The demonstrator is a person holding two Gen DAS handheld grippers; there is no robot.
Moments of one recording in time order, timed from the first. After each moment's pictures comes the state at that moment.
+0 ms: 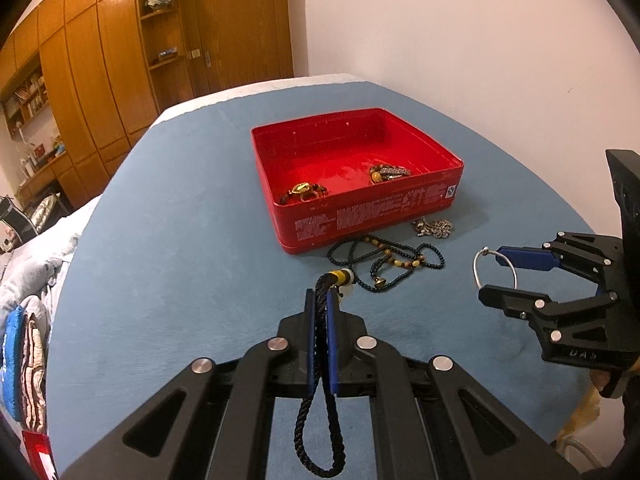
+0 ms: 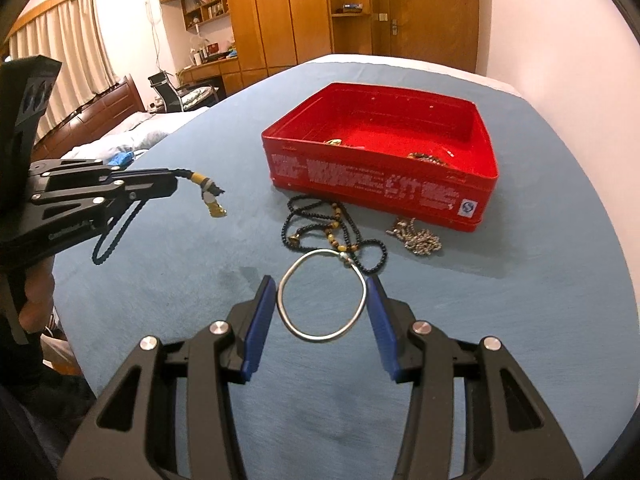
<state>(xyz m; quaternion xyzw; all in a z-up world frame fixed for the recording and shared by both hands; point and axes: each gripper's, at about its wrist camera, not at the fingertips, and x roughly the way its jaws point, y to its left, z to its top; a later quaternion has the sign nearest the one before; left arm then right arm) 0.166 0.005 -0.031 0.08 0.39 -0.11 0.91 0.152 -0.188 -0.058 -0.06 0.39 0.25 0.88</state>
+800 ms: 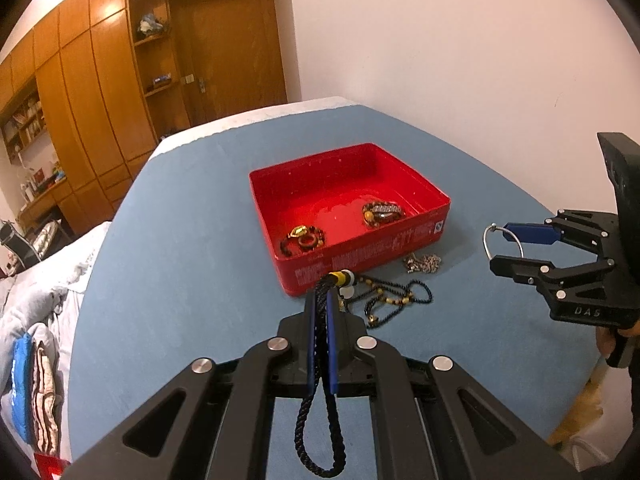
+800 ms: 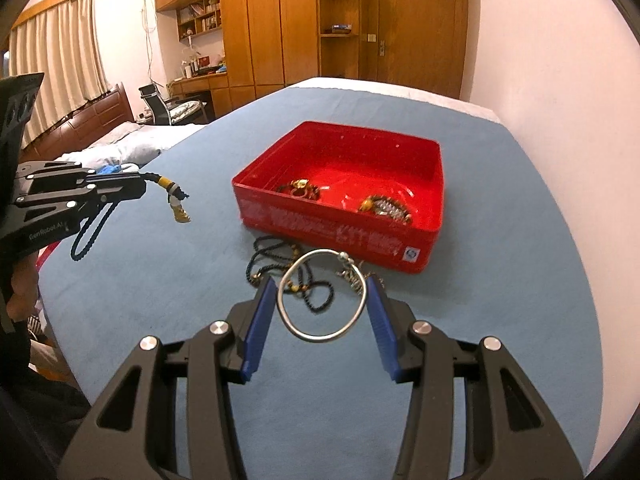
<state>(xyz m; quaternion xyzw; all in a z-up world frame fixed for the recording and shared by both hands) 0.169 -0.002 0.012 0.10 0.36 -0.12 0.92 0.166 -0.216 -0.016 -0.08 0.35 0.22 0.90</state>
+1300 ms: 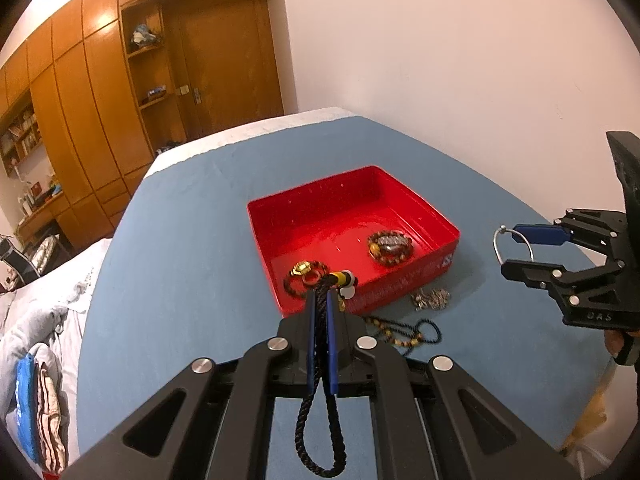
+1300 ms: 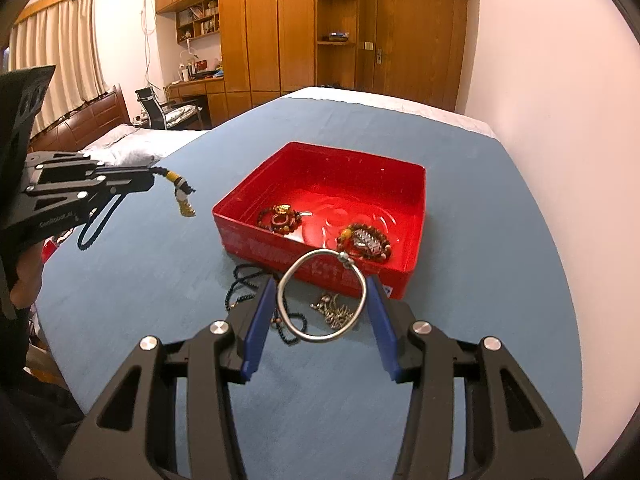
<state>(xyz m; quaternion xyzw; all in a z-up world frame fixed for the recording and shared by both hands) 0.213 -0.011 0.030 0.11 0.35 -0.12 0.92 0.195 -0.224 0.007 -0.09 0.35 0.22 0.91</state>
